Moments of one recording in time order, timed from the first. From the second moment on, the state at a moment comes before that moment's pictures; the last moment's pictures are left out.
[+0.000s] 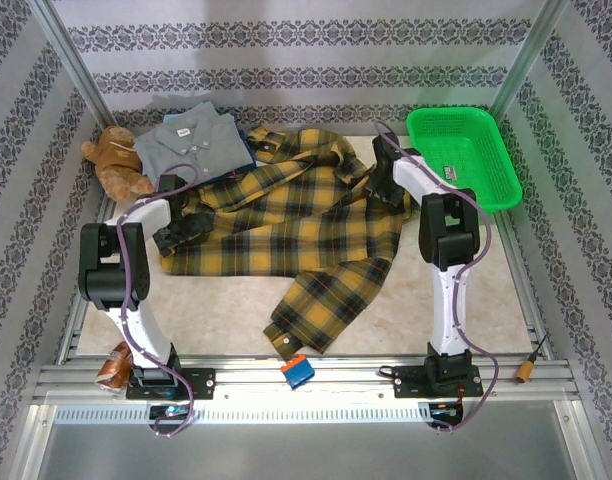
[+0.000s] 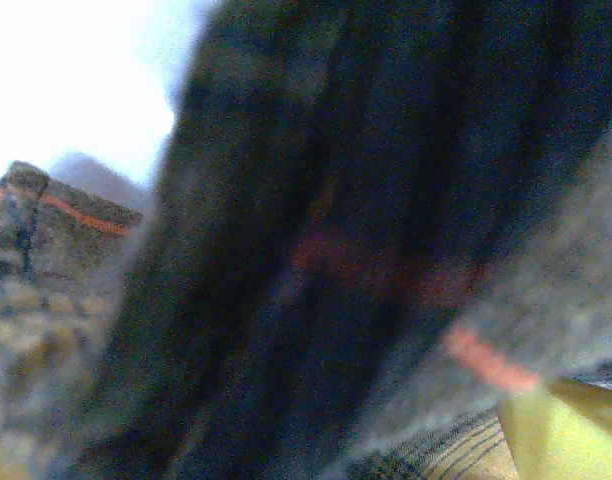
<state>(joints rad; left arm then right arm) 0.09 1.84 1.18 -0.64 0.00 -0.53 0.14 2.29 1.87 -0.81 0.03 0.75</state>
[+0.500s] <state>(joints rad) 0.11 1.48 1.23 -0.74 0.14 -0.58 0.15 1.78 1.64 -0.88 -0.15 0.57</state>
